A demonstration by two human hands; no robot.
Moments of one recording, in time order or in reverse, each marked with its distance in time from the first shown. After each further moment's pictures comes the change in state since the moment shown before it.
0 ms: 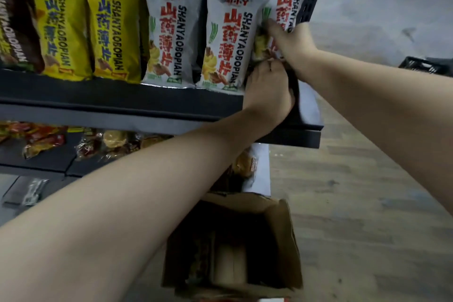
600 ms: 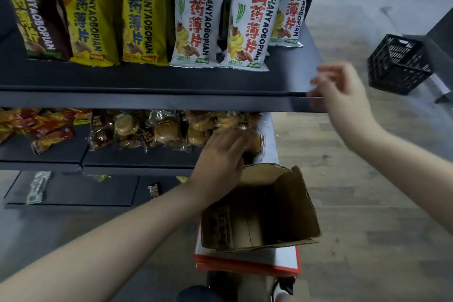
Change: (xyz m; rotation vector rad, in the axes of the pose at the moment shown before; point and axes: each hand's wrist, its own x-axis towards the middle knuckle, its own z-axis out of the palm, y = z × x) left_hand -0.178 -0.129 -0.051 -0.098 -0.031 0.419; right_hand -0.229 0.005 -0.048 0.096 0.022 -0.098
